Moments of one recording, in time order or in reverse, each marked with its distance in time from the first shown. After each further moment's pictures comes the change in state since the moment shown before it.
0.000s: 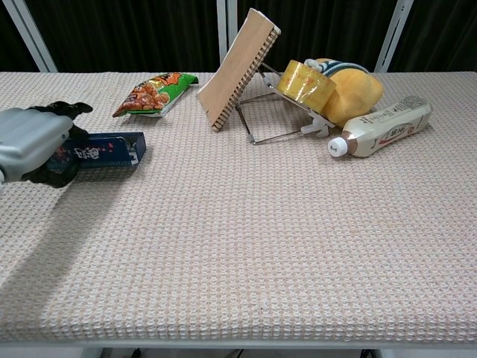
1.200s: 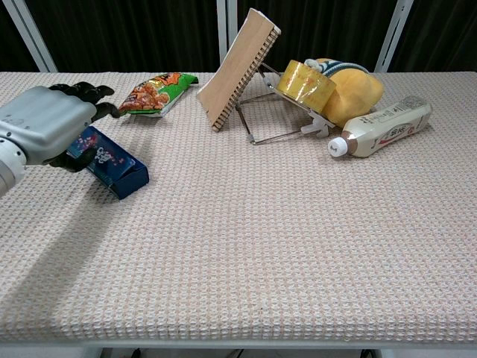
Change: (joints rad) left arm -0.056 -0.030 -0.051 0.077 0.060 -0.073 0.116; right arm 0.006 -0.005 -0.003 -0.004 0.016 -0.032 -0.026
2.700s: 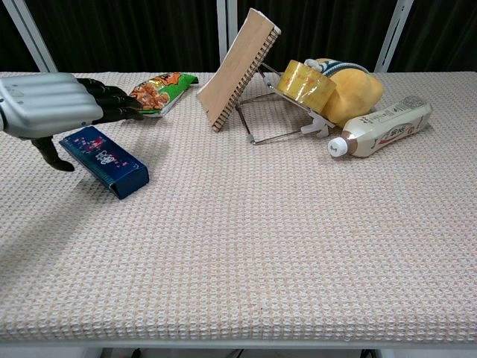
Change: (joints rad) left arm -0.202 0.335 0.135 0.113 0.384 -0.408 -0.419; right arm 0.002 0.023 0.000 -0.039 -0.014 0.009 -0.037
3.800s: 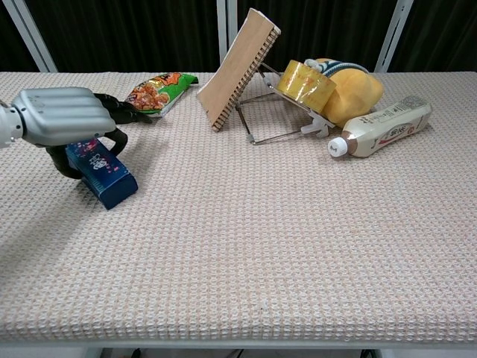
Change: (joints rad) left arm -0.053 -0.037 0.046 0.086 0.045 -0.052 -0.135; right arm 0.006 -0.008 -0.007 -0.003 0.015 -0.027 -0.023
